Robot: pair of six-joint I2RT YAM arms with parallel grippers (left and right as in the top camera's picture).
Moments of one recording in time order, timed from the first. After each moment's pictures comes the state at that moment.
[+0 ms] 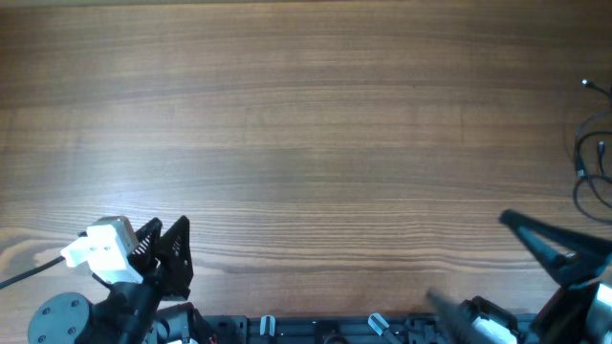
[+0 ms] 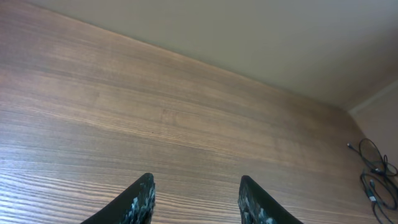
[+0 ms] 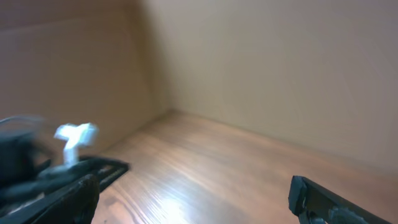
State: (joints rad) left arm 0.25 0.33 1.01 -1.08 0.42 -0.25; right arm -0.54 0.88 2.15 -1.58 -1.23 -0.14
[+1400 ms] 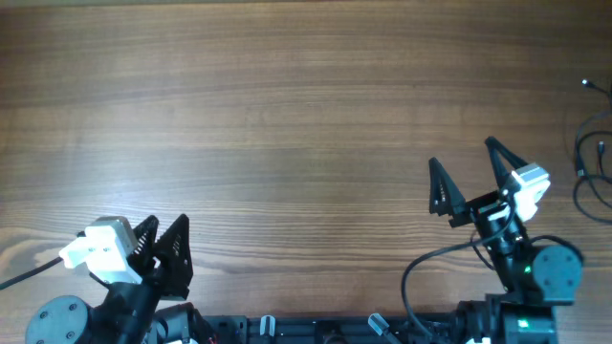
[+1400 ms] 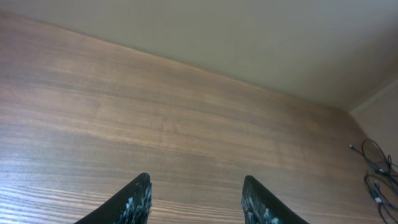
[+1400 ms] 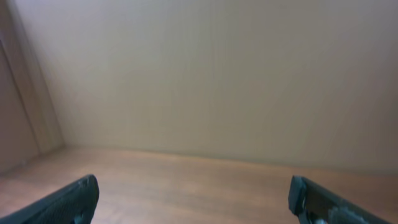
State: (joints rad) left arm 0.25 0.33 1.01 -1.05 0.42 -0.22; right arm -0.03 0.34 0.30 0.20 -0.40 0.18
